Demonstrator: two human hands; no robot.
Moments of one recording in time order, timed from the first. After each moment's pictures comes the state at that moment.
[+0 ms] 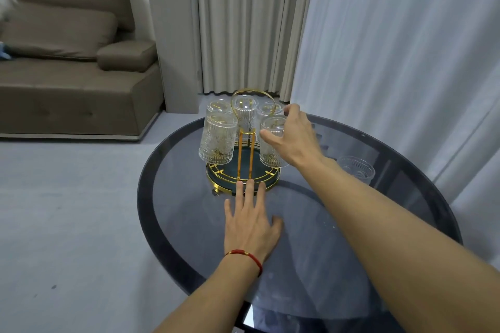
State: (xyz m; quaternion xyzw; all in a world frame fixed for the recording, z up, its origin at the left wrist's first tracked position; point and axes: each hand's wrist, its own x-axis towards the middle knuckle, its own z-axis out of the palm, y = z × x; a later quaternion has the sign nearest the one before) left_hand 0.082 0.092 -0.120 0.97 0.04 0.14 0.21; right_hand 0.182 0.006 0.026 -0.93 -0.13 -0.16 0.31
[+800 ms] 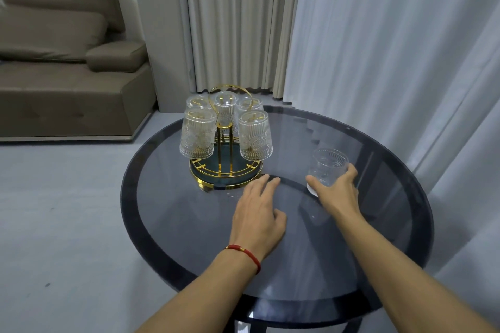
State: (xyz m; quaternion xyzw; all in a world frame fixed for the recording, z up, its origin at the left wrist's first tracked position) left_hand 0.057 0.045 -0.082 0.92 -0.06 0.19 0.33; right_hand 0.143 -0.130 -0.079 -0.85 0.13 -0.10 0.50
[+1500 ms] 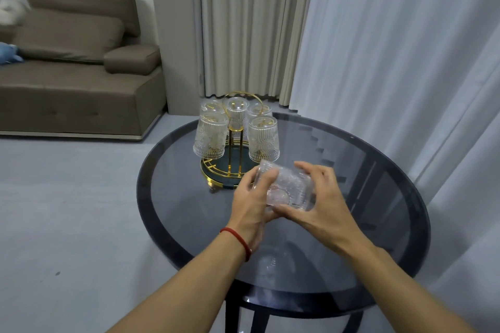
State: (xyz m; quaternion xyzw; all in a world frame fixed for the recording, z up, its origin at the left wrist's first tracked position) left_hand 0.037 0.054 -0.041 0.48 0.06 0.05 0.87; right_hand 0.058 -0.103 -0.036 -0.88 -0.22 -0.13 0.40
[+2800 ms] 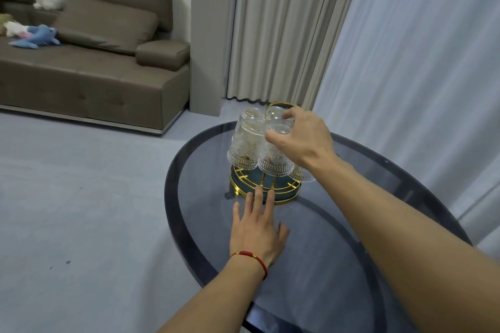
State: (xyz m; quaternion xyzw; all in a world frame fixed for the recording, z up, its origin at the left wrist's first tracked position) left_hand 0.077 0.118 -0.125 0.97 0.05 0.15 0.19; right_hand 0.160 0.049 0.064 -0.92 -0.20 -0.20 0.26
